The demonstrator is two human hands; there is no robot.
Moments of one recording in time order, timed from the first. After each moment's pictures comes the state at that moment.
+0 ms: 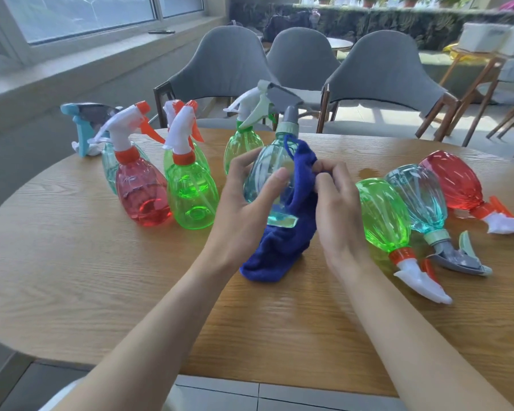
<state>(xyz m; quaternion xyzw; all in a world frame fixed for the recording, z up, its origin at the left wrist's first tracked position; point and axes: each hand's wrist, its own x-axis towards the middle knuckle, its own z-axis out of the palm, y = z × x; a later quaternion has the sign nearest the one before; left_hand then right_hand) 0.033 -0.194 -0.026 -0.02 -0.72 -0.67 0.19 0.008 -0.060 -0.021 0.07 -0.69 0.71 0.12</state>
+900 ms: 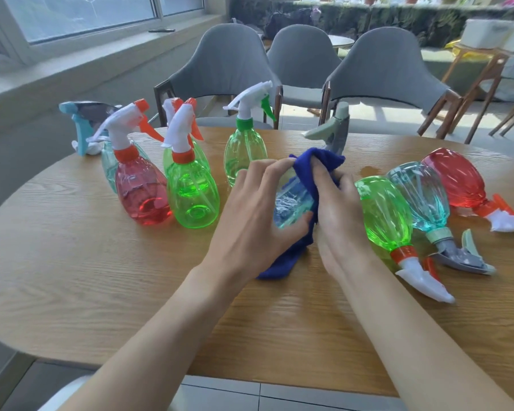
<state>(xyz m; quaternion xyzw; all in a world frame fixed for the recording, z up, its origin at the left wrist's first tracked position) 0.034 -0.192 -0.040 -0.15 -0.88 -0.32 0.31 -0.002 -0.064 -0.031 -0.04 -0.58 0.81 0.04</state>
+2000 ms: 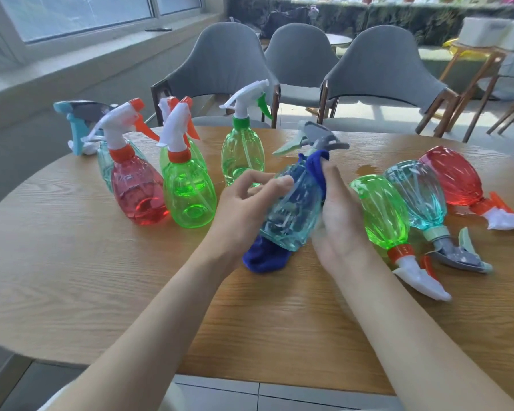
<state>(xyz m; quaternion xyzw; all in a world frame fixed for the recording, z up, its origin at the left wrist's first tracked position) 0.025 -0.193 -0.030 0.03 -0.67 -0.74 0.06 0.000 -0.057 -0.029 0.01 -0.50 0.87 -0.01</state>
